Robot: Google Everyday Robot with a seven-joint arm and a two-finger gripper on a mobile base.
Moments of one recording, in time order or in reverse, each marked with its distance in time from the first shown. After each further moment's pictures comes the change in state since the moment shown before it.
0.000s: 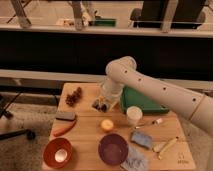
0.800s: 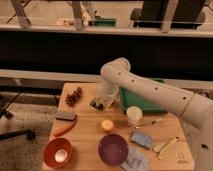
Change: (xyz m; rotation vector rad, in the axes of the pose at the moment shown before) arm 0.009 -0.020 0.021 0.010 0.033 -0.023
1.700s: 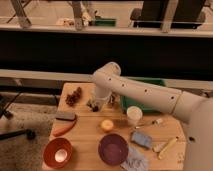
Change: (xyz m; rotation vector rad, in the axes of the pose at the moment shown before) arm -0.003 -0.022 0.031 -0.001 0.061 -0.048
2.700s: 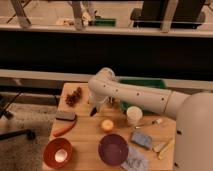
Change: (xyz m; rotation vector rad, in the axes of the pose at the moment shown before) arm 0.007 -0.008 0.041 -0.014 0.068 -0.033
